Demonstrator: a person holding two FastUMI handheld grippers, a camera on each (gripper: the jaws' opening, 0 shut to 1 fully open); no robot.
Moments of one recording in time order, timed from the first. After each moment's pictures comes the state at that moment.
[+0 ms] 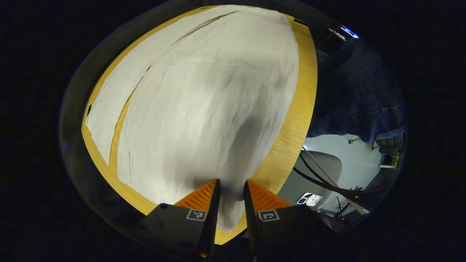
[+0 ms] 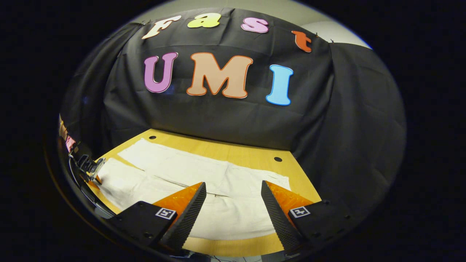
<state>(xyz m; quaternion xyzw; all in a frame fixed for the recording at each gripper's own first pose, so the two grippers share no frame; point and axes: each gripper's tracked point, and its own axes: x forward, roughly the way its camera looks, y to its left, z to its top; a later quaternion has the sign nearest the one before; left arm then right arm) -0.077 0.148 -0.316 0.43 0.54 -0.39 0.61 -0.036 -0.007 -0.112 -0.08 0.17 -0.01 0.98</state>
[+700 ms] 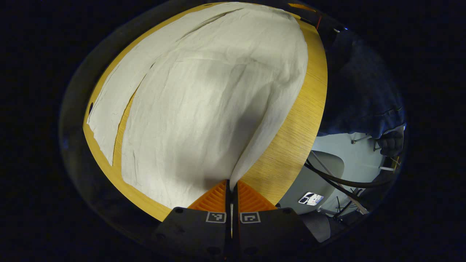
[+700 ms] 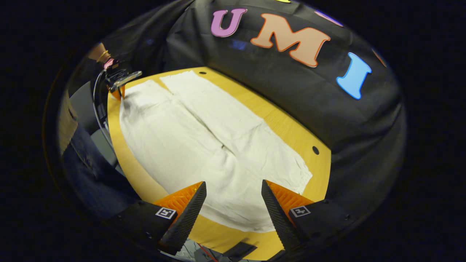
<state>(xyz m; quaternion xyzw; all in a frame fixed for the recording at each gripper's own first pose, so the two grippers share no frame) -0.065 0.147 -0.320 0.44 0.55 -0.37 0.60 -0.023 -0.072 -0.238 -0.29 0.35 0.23 0.86</state>
